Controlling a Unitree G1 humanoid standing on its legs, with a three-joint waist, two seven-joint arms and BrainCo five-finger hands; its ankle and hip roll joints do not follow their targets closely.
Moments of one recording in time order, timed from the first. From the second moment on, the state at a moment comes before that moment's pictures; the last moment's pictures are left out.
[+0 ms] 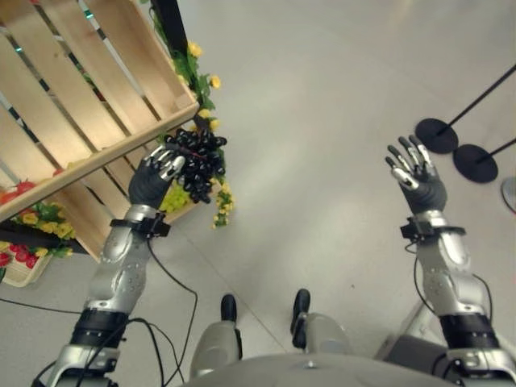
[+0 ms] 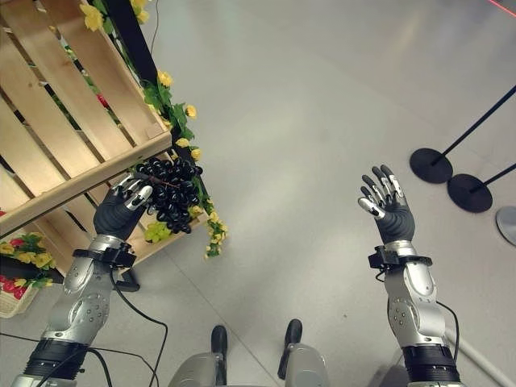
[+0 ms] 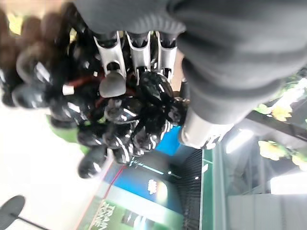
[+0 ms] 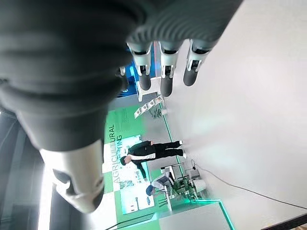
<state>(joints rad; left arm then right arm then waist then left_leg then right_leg) -0.08 0.53 -0.02 0.02 -0.82 -0.18 -0.16 -0.06 -0.42 -0.08 0.05 0.70 -0.20 0.12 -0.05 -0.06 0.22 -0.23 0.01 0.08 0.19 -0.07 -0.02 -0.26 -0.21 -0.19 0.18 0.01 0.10</state>
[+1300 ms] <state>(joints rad) -0.43 0.45 -0.02 0.58 -0.60 -0.24 0.21 -0.15 -0.41 -0.06 0.05 0.72 -0.27 0.07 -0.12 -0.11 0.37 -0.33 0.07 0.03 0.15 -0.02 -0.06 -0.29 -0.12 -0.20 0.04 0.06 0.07</state>
